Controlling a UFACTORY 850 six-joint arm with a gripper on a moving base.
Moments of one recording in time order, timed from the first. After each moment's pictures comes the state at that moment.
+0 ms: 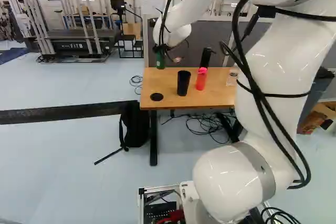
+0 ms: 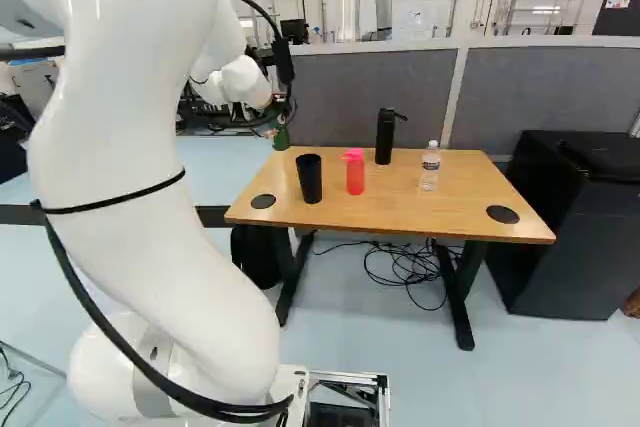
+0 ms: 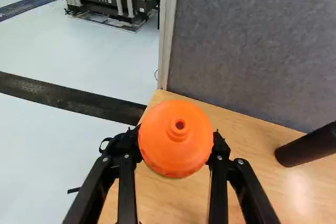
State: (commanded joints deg) arm 9.0 -9.5 -59.0 -7.0 10.5 0.0
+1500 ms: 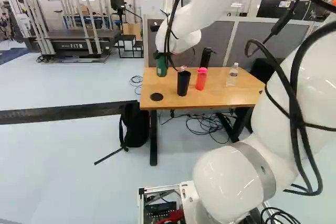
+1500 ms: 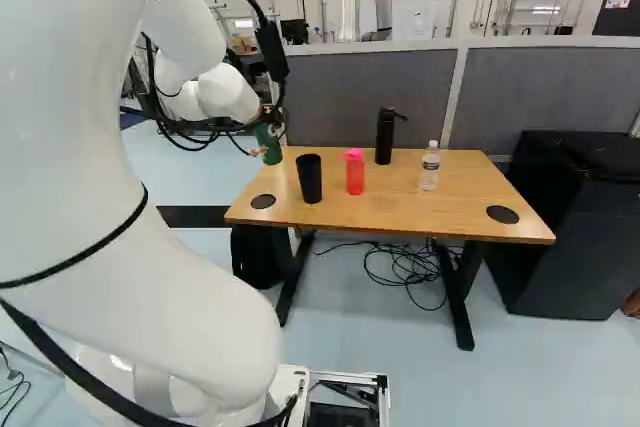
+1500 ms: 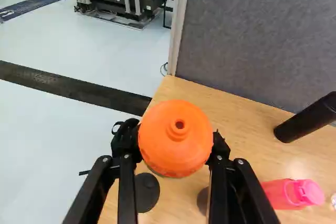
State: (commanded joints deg) arm 10.1 3.7 -43.5 -6.5 13.0 0.0
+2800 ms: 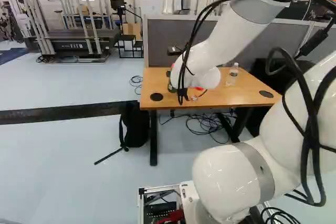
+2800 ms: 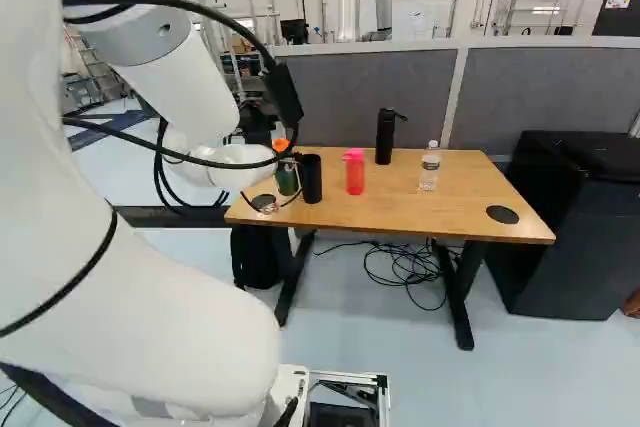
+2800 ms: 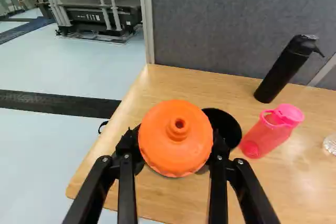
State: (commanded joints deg) arm 3.7 11.5 -19.1 -2.4 36.4 0.0
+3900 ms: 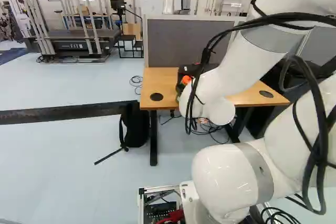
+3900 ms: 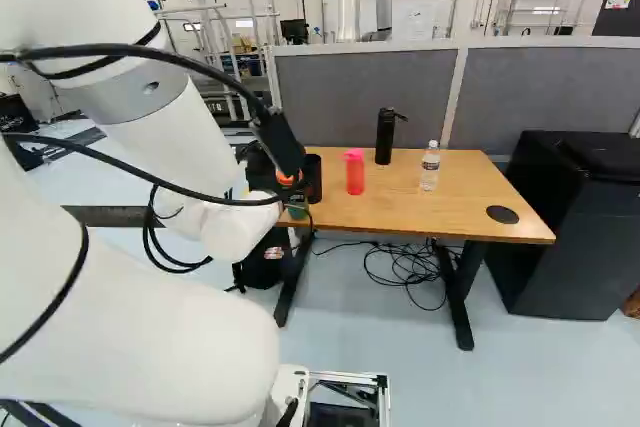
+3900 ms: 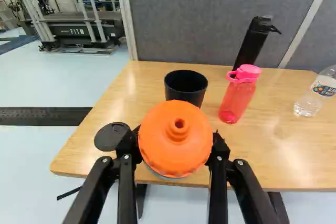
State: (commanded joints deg) arm 0.1 15.9 -5.4 -0.1 49.6 0.0
